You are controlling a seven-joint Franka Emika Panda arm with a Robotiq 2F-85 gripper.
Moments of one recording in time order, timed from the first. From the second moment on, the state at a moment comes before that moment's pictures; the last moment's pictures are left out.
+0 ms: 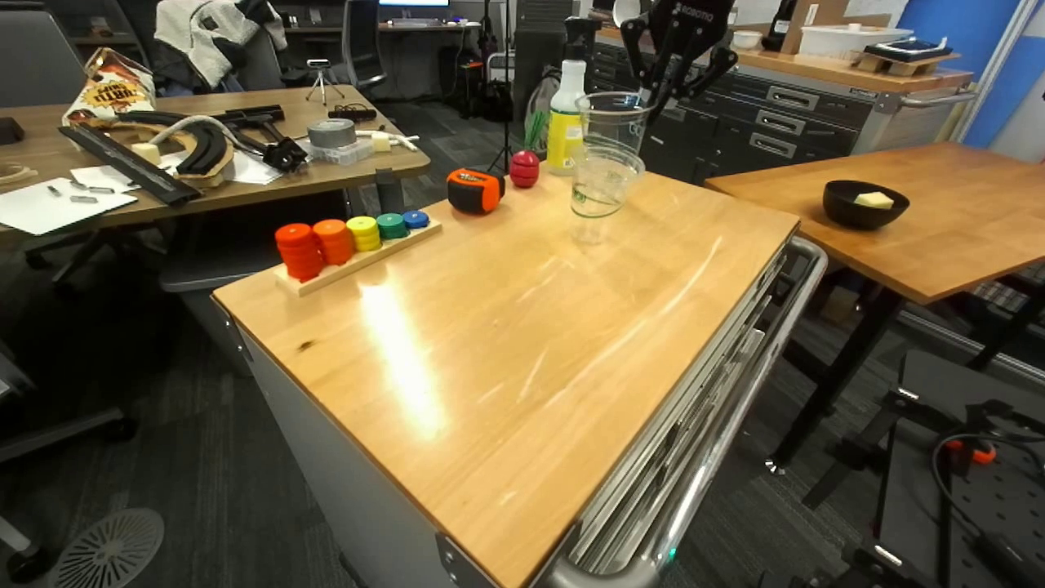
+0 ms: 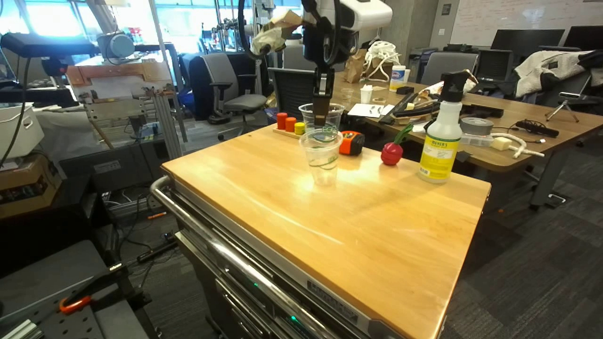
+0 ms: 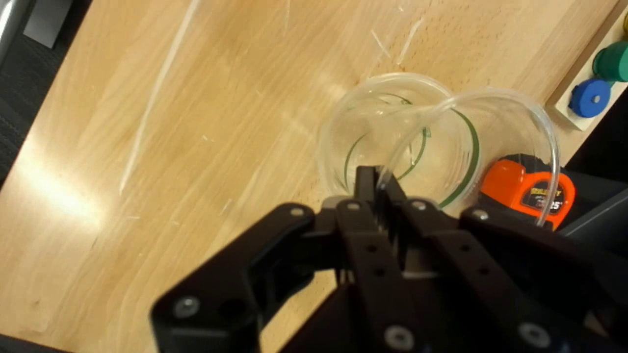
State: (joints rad) arm -0.08 0.06 -0.08 -2.11 0.23 2.26 0.64
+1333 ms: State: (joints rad) arm -0.06 -0.02 -0.06 -2.02 0.19 1.93 0.45
